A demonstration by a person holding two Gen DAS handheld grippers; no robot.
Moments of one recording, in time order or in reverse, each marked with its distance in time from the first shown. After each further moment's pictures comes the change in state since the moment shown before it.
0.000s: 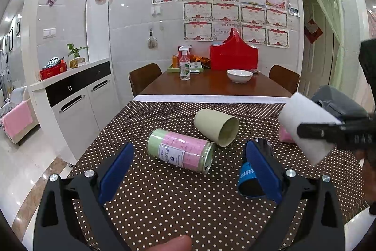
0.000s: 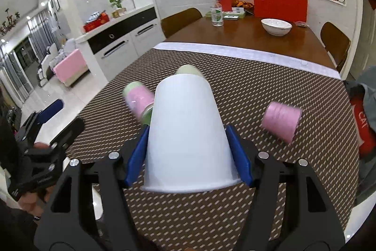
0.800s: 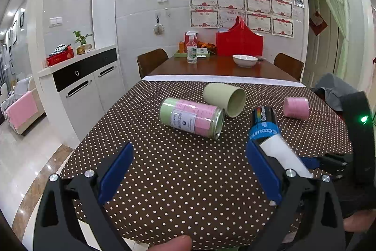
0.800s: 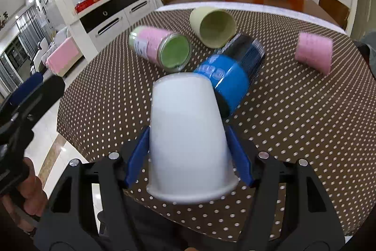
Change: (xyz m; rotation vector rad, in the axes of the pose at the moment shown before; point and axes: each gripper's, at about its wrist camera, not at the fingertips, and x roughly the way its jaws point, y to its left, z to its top) left arm -0.016 0.016 -0.046 -0.009 0.078 0.026; right arm 0.071 0.045 -0.084 0.046 0.143 -0.063
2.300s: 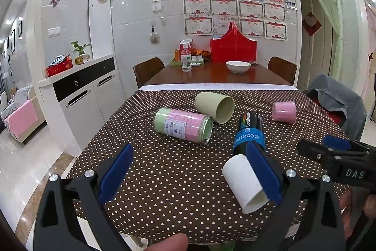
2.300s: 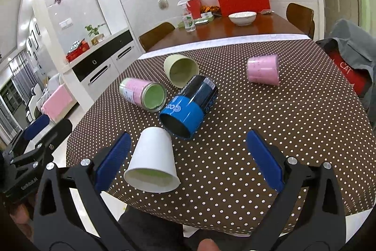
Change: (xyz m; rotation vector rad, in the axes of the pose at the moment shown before) left arm -0.037 -0.022 0.009 0.033 -0.045 -0.004; right arm -0.099 -0.036 -0.018 0.170 -0.280 -0.048
